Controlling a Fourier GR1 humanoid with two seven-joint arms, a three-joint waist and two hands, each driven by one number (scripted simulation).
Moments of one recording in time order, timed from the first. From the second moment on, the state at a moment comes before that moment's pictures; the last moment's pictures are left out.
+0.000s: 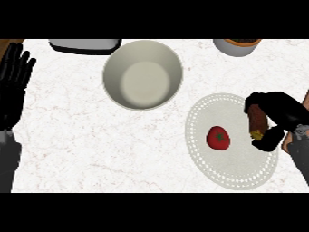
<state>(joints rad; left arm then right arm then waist) -0.30 0.29 0.19 -1.50 0.15 -0.01 -0.01 -0.35 -0.49 0.15 -1.31 0.97 0.40 -0.03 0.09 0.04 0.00</state>
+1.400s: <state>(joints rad) -0.33 0.27 0.18 -1.46 0.12 0.02 -0.01 -1.18 -0.67 -0.15 -0.51 0.73 0.40 -0.75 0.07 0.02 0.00</state>
